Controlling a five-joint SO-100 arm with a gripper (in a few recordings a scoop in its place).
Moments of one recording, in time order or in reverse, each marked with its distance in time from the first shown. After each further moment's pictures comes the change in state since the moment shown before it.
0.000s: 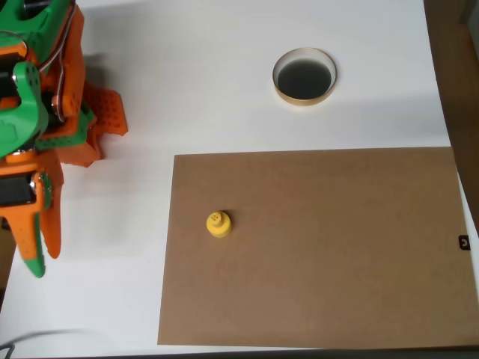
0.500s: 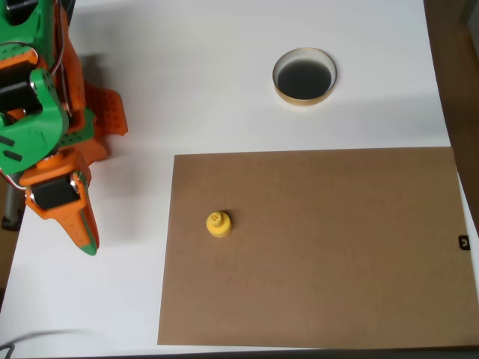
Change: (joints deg) arm -11.0 -2.7 4.0 0.4 -1.6
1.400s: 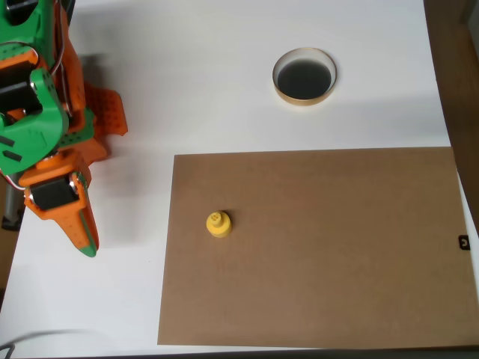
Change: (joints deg) arm 0.0 0.0 0.3 -1.4 0.7
